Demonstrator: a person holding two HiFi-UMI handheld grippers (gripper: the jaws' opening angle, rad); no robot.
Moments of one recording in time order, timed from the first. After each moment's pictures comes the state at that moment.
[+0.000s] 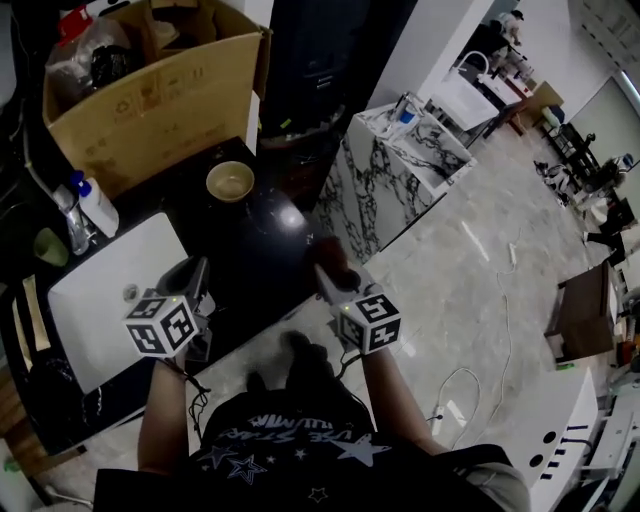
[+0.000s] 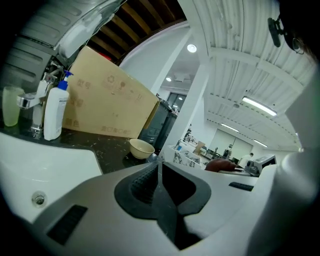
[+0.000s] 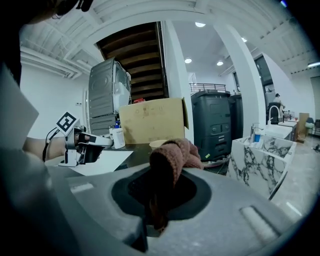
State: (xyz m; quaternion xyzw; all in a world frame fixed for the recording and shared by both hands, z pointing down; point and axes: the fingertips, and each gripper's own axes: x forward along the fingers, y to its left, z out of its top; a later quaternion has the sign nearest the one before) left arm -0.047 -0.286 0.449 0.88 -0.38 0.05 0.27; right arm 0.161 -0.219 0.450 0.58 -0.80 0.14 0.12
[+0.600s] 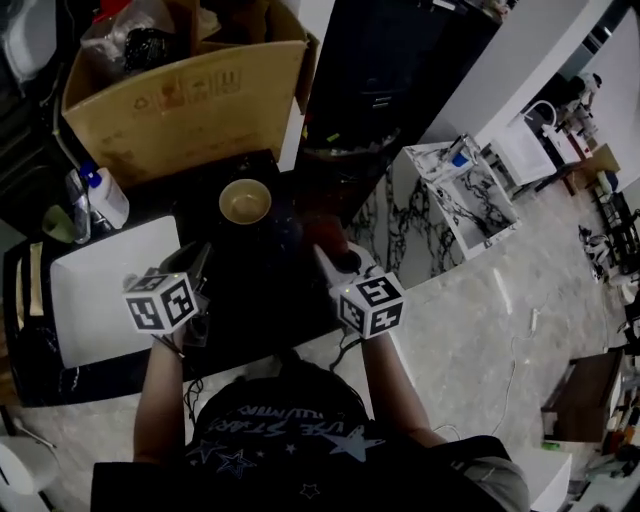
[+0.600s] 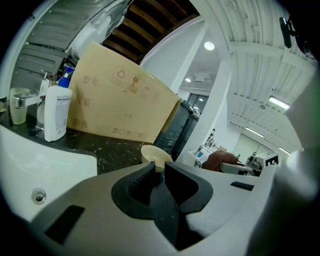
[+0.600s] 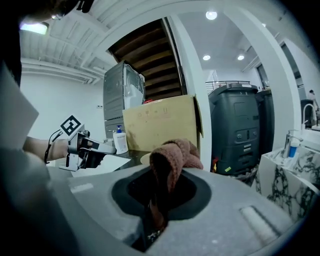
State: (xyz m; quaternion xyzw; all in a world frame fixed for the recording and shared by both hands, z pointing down) left arm -0.019 -0.373 0.455 0.82 -0.48 0.05 0.30; right arm 0.189 -0.362 0.435 0.46 -0.87 0.12 0.12
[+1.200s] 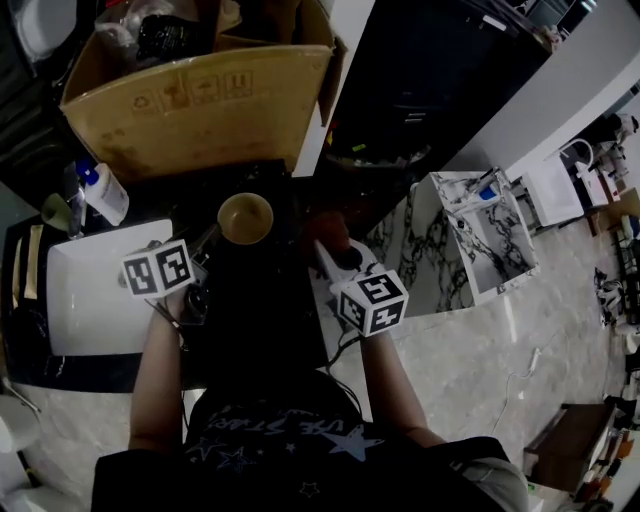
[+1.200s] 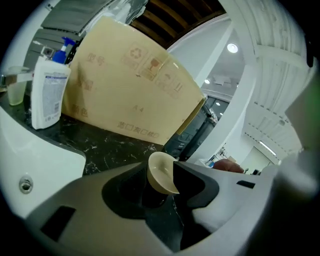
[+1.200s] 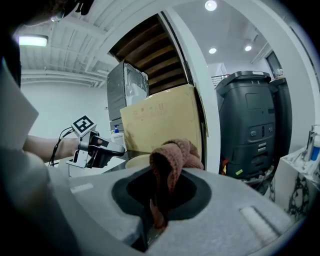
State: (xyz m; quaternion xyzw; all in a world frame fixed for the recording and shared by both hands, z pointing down) left arm -0.013 -0.459 0.477 0.76 -0.53 0.04 0.37; right arm 0.197 -0.449 0.452 0.40 -0.90 0.13 0.12
